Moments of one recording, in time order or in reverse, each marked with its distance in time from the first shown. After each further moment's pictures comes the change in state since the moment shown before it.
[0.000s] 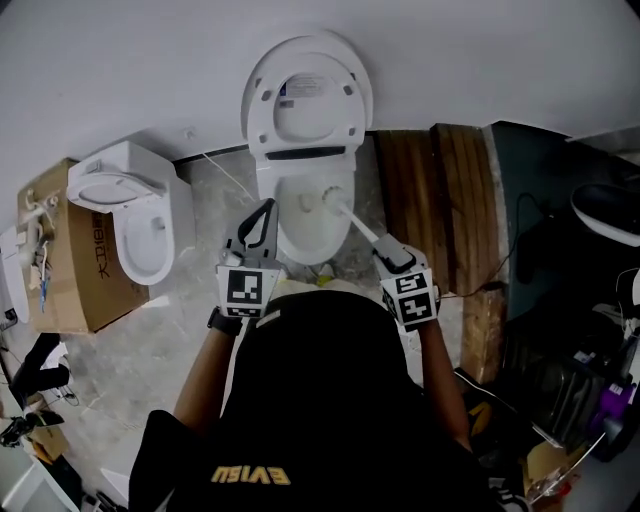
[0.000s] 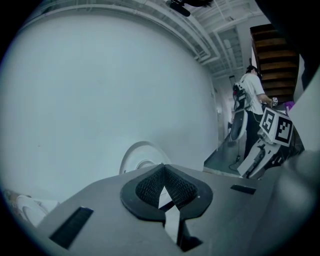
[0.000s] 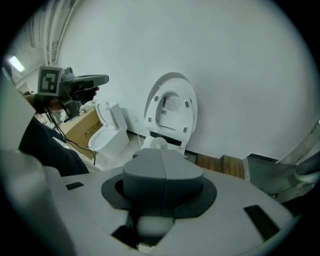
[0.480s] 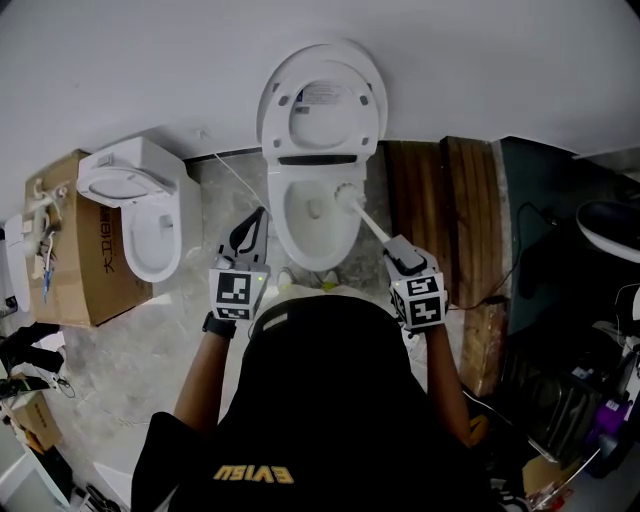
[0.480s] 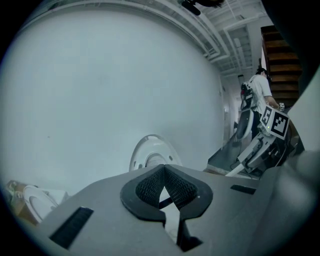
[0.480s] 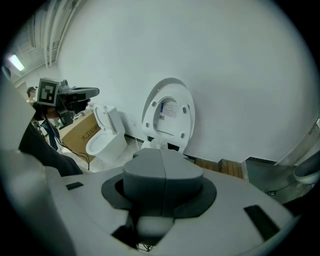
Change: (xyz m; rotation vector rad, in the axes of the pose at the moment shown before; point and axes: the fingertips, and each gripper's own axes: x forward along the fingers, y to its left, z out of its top) left arm -0.021 0.038 -0.025 -0.054 0.051 0.050; right arm -0.002 -0.010 0.023 -0.005 -0.034 -0.025
